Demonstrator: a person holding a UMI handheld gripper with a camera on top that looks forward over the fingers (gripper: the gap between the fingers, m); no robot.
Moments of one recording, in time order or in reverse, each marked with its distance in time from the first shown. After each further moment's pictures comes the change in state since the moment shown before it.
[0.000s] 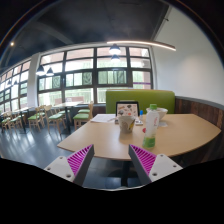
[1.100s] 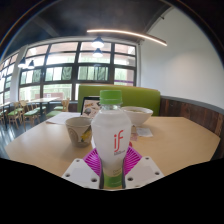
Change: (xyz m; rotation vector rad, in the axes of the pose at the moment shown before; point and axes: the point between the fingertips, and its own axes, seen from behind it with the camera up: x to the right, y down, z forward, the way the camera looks) arm 0.191 0.000 0.204 -0.014 0.210 -0.041
